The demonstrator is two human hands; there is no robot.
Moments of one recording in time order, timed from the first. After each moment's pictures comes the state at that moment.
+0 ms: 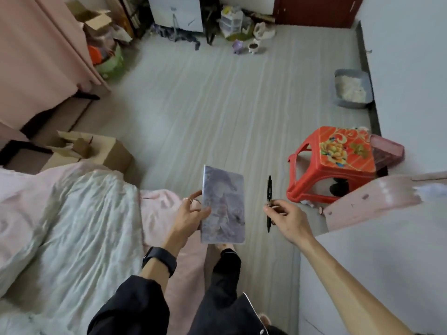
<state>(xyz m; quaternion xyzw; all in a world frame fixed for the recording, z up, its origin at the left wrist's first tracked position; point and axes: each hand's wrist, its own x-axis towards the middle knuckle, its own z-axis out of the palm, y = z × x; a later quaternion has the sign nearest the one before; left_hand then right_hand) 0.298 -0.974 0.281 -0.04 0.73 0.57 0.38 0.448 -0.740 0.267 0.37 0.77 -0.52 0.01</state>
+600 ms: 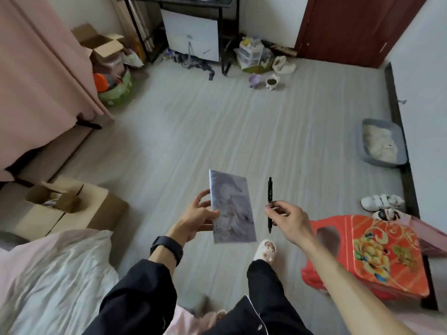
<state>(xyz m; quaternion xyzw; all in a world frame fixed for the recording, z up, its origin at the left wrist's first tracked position) -0.118 -0.780 0.295 -0.08 0.65 0.61 0.44 0.021 -0.548 0.288 0.31 0.80 -0.52 0.03</state>
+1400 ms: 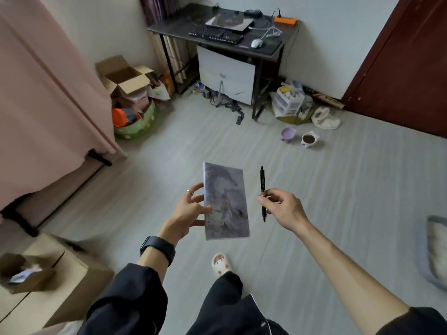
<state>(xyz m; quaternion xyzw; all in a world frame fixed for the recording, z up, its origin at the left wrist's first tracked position) -0.622 -0.586 0.315 -0.11 0.66 0.66 0.32 -0.557 -0.323 0.305 0.21 0.83 -0.52 0.07</state>
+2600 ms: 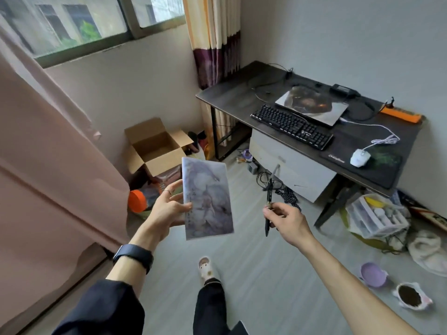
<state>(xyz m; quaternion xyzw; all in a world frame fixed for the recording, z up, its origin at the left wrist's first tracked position) -1.517 -0.687 0.361 -0.19 0.67 0.70 0.16 -1.497 -0.370 0.306 0.11 0.83 -0.53 0.10</state>
